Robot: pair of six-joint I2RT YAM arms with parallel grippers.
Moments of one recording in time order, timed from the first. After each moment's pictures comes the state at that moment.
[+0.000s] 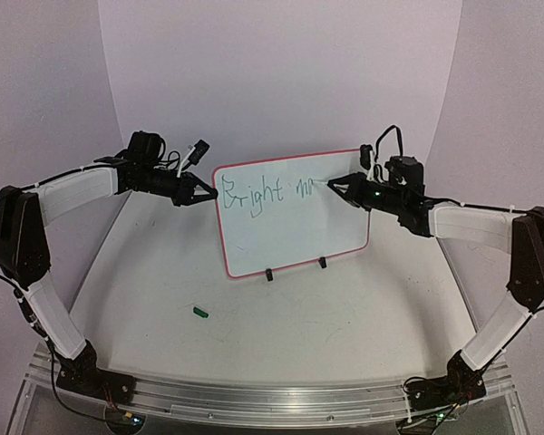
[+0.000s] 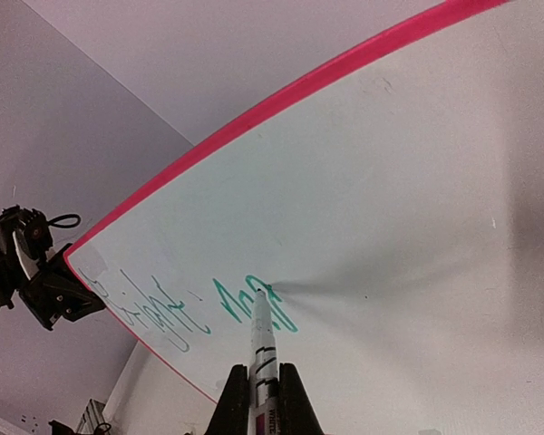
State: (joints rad) left arm -0.35 1.70 1.42 -0.38 0.85 0.21; right arm 0.41 1.62 1.09 0.31 -0.40 0.62
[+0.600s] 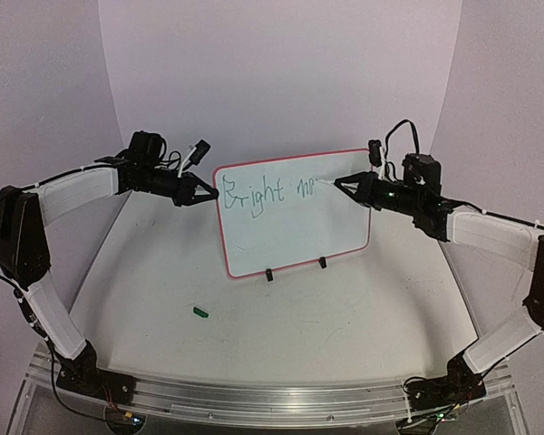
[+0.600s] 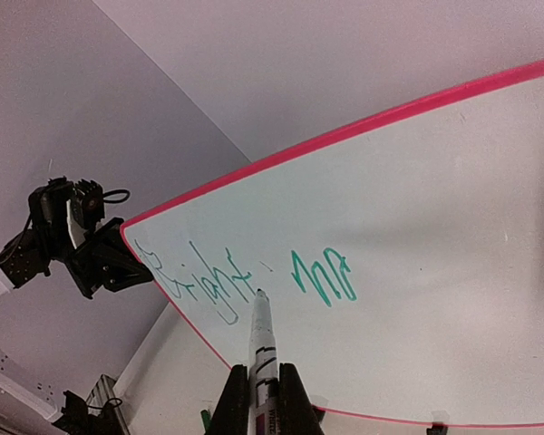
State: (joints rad) left arm -0.36 1.70 1.42 -0.38 0.84 0.21; right arm 0.41 1.47 1.04 0.24 -0.47 0.57
